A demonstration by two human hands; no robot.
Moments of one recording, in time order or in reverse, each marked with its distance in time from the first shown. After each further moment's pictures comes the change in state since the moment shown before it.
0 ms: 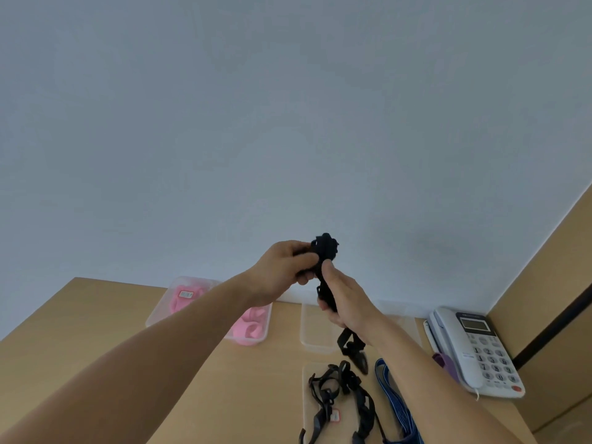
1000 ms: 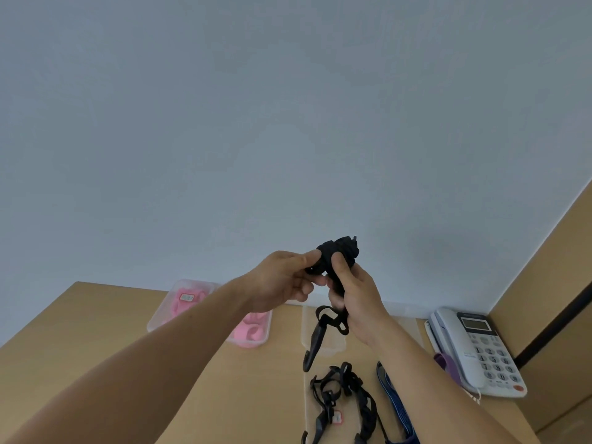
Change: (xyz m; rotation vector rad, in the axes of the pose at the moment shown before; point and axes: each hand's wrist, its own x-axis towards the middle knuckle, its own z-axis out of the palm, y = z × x) left_hand -0.002 -0.003 -0.001 -0.203 -0.093 -0.245; right_hand 0.002 -0.001 0.000 0.380 0.154 -0.108
